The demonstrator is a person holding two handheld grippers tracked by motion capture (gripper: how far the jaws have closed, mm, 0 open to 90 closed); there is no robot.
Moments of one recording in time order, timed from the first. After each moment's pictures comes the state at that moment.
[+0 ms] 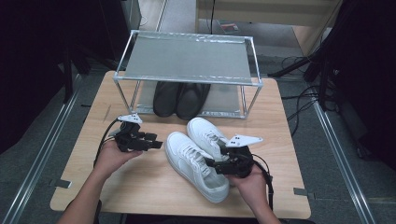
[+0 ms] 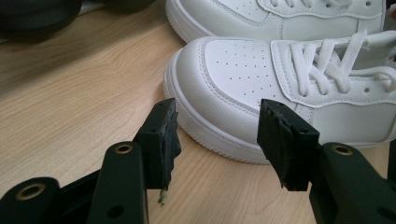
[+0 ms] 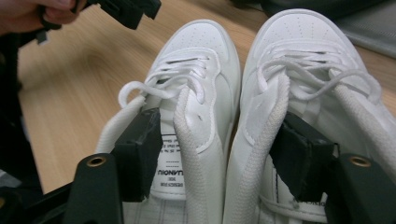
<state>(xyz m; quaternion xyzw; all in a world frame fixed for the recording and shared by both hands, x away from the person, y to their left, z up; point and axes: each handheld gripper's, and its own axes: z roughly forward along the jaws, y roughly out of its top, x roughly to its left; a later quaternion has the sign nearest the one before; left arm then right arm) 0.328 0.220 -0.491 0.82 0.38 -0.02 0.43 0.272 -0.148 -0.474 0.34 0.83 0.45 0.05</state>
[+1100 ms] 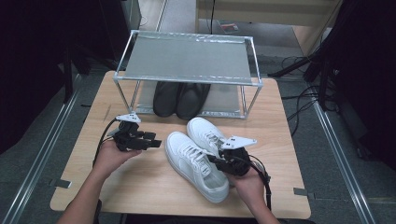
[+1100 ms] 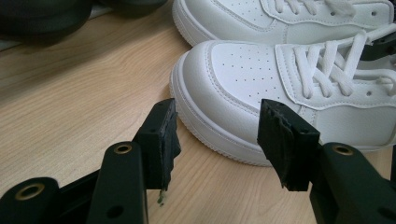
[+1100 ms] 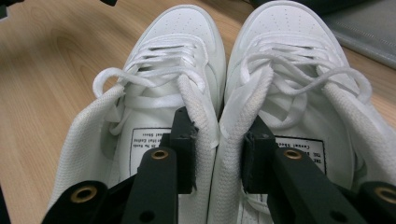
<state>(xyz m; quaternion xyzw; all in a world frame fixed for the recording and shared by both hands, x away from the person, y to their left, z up) 0.328 0.222 -0.490 0.82 0.38 -0.01 0.43 0.271 -0.140 -0.478 0.34 0.84 0.41 0.10</state>
